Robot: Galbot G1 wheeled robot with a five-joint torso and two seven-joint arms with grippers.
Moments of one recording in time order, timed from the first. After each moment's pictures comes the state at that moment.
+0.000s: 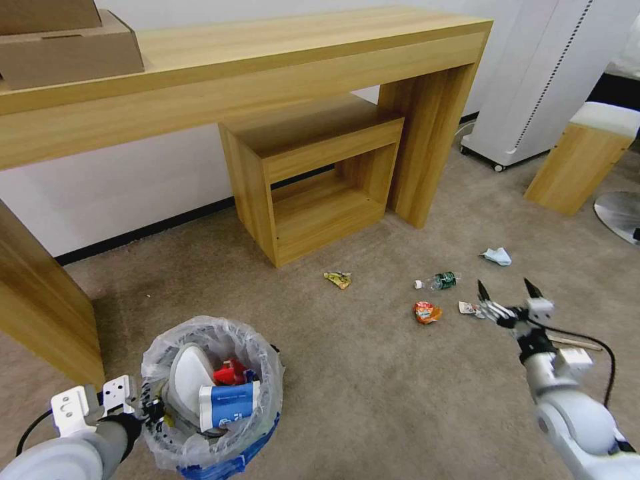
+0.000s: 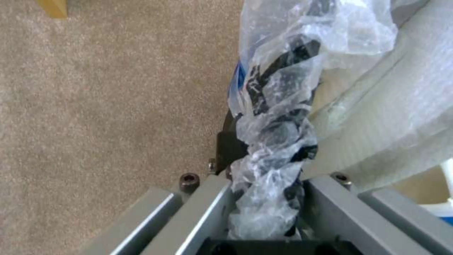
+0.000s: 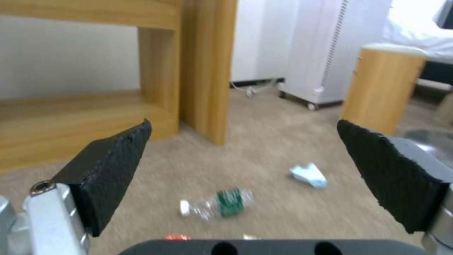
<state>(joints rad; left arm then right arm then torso) 1.78 -1.03 -0.79 -2.37 -1.37 0.74 -0.84 -1.53 0.97 0.65 1.73 0.50 0.32 0.11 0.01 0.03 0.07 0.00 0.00</state>
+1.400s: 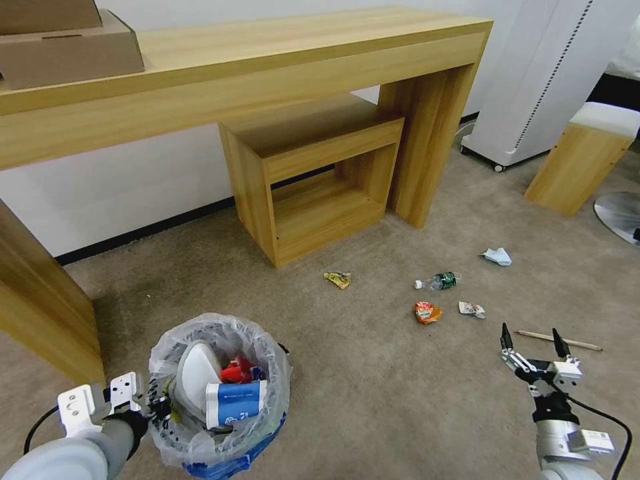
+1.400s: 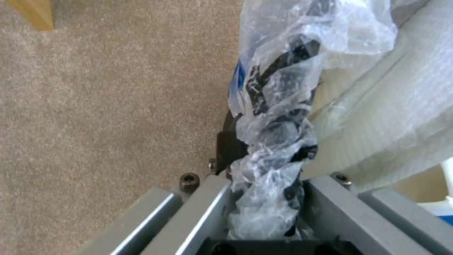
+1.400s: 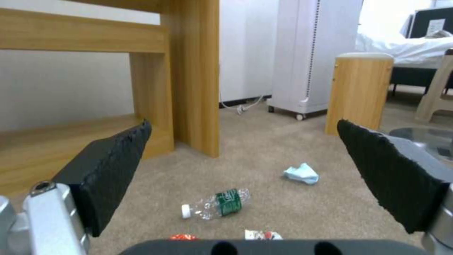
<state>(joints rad) 1.78 -1.03 -0.78 -2.39 -1.33 0.74 -0.81 -1.60 1.11 0.66 1.65 0.47 0.58 0.05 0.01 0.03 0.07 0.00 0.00</state>
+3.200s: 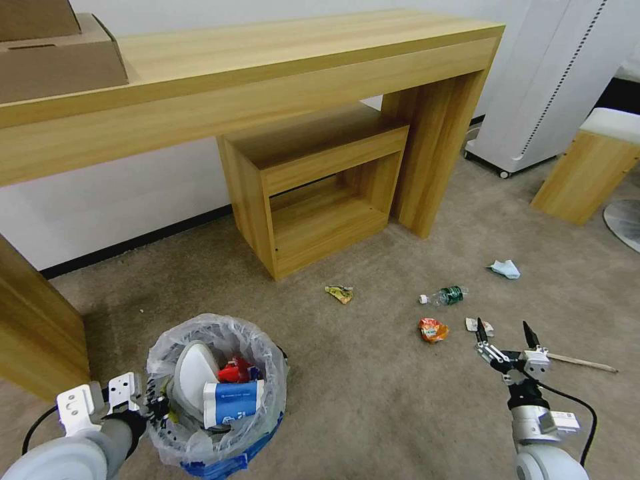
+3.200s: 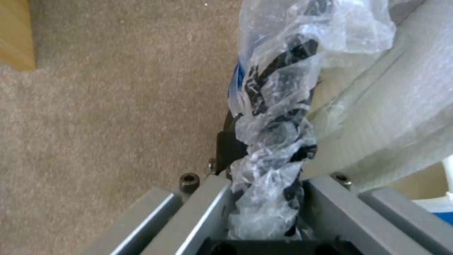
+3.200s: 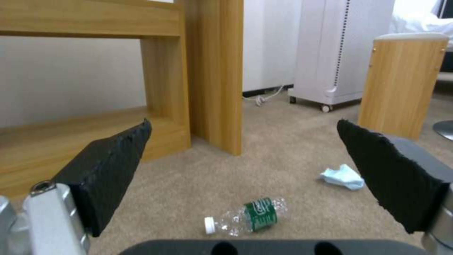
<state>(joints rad) 1.77 -1.03 -0.78 -2.36 -1.32 0.74 -0.79 -1.50 1.11 0.57 1.59 0.47 0.55 0.05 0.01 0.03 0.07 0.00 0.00</state>
